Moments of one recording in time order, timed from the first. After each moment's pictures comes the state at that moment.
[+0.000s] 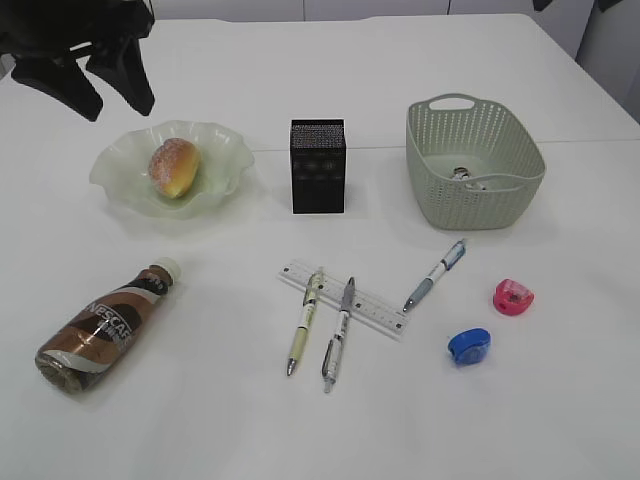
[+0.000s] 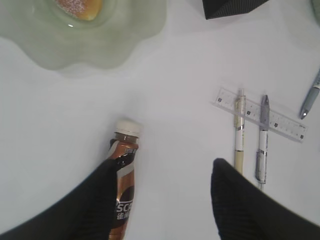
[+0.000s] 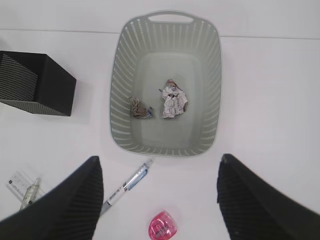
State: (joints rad) left arm -0.28 1.84 -1.80 -0.17 1.24 -0.12; right arm 0.06 1.88 -2.07 0.05 1.25 0.00
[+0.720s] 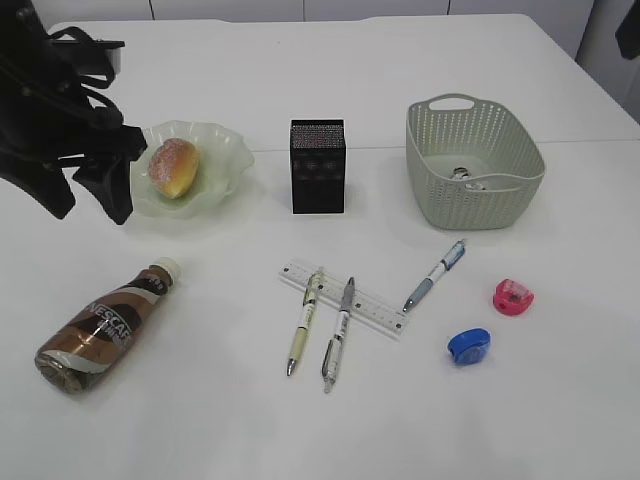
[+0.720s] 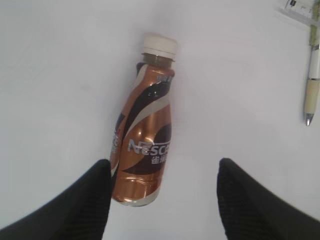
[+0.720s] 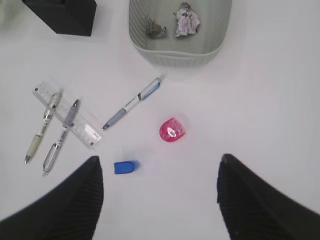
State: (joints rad) left arm -0.31 1.83 -1.55 -0.05 1.24 -0.11; right arm 0.06 1.41 -1.56 0.10 1.26 -0.05
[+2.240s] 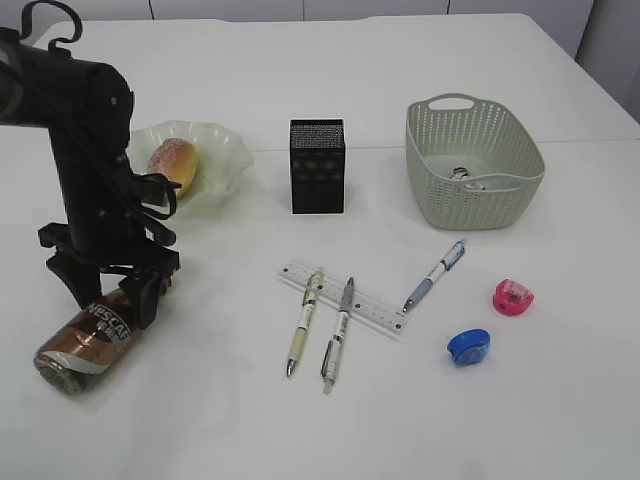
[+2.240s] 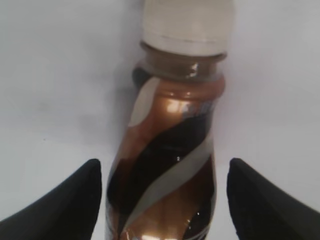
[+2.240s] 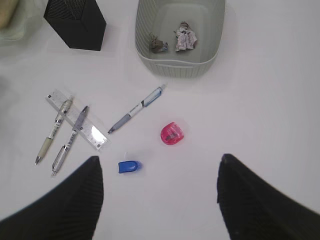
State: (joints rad) left arm -0.31 2.16 -1.55 0.00 1.21 -0.02; right arm 0.06 1.23 -1.49 0.10 1.26 -0.05
